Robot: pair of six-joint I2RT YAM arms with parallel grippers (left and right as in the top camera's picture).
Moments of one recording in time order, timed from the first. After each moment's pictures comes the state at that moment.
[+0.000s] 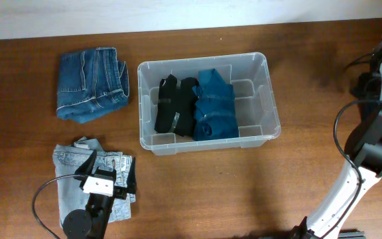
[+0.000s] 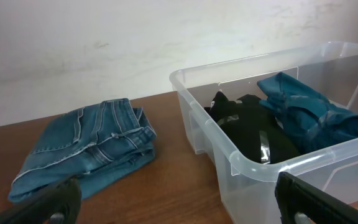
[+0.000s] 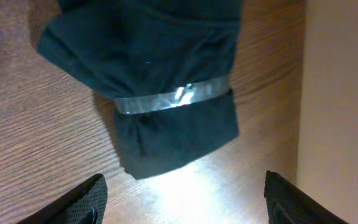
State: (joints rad) left arm 0.01 0.01 0.02 -0.06 0.24 0.11; right arm -0.51 2.35 2.14 -1.15 0.47 -0.29
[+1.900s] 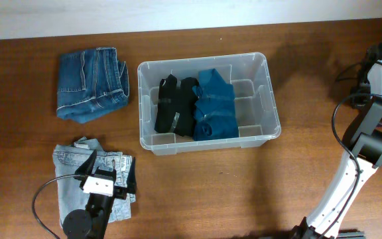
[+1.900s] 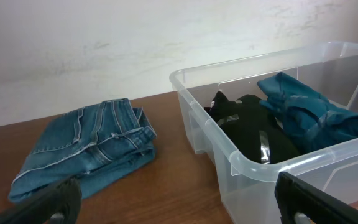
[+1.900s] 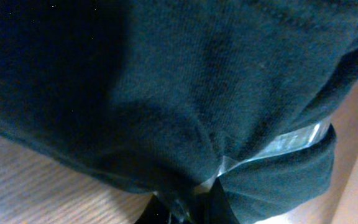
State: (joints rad) left arm 0.01 0.01 0.02 -0.06 0.24 0.11; right arm -0.53 2.53 2.15 -1.13 0.49 -0.19
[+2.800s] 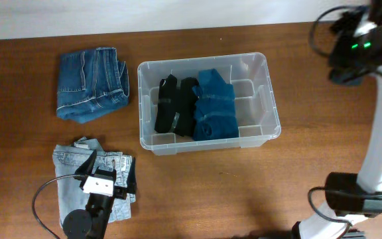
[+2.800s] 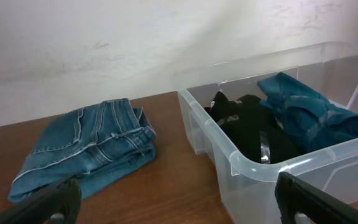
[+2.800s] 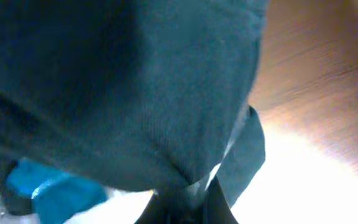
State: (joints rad) left arm 0.01 0.01 0.02 -0.06 0.24 0.11; right arm -0.07 1.84 2.46 -1.69 0.14 0.27
